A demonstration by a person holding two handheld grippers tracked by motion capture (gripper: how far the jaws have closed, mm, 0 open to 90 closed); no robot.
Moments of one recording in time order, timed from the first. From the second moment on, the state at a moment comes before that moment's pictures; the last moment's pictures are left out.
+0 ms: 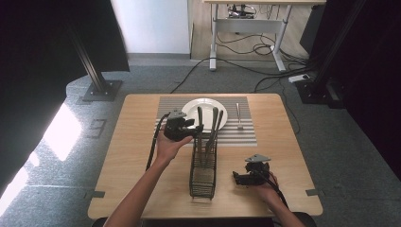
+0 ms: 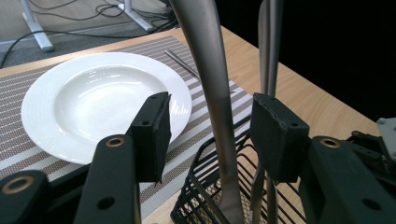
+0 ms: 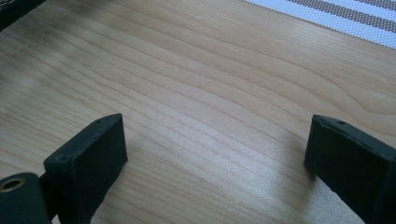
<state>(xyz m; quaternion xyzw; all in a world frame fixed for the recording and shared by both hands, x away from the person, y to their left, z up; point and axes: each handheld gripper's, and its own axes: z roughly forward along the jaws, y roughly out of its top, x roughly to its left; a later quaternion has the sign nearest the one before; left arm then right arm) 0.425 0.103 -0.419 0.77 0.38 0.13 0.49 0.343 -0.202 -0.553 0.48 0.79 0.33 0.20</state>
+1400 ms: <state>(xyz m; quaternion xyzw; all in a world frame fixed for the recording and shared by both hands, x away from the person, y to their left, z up) 0.411 0.106 -0.379 0.72 0.35 0.15 0.58 0.342 -0.202 -0.552 0.47 0.79 0.33 0.19</state>
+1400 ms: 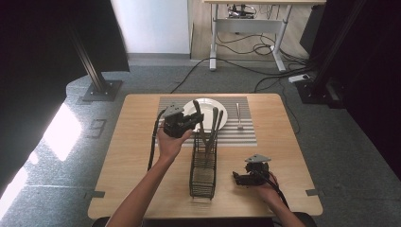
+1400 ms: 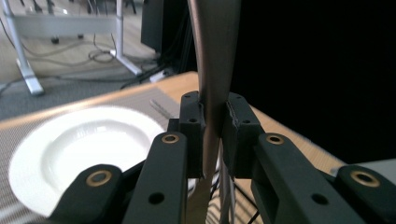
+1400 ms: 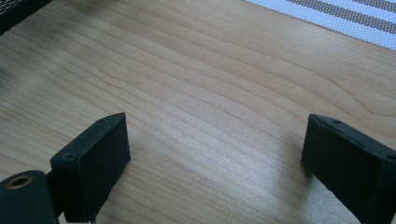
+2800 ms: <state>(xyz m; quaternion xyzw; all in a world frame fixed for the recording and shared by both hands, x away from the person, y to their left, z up) 0.407 0.203 -0.372 0.69 0.42 0.23 0.54 0.342 -0.201 -0.553 0.47 0.79 0.33 0.19</state>
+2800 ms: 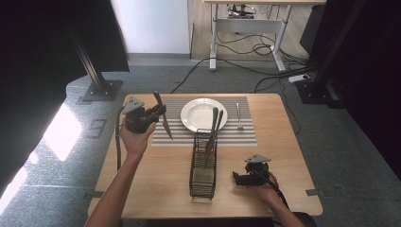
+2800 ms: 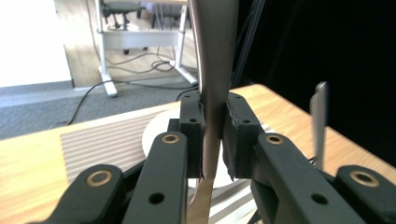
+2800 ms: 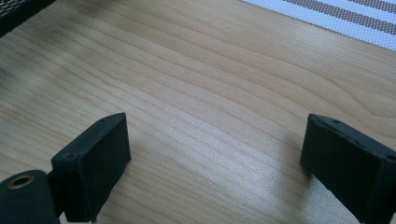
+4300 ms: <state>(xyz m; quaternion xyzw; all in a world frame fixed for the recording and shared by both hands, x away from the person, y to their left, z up) 0.457 0.193 -0.427 0.73 0.46 0.21 0.46 0.342 -0.200 -0.553 0.47 0.79 0.33 0.19</state>
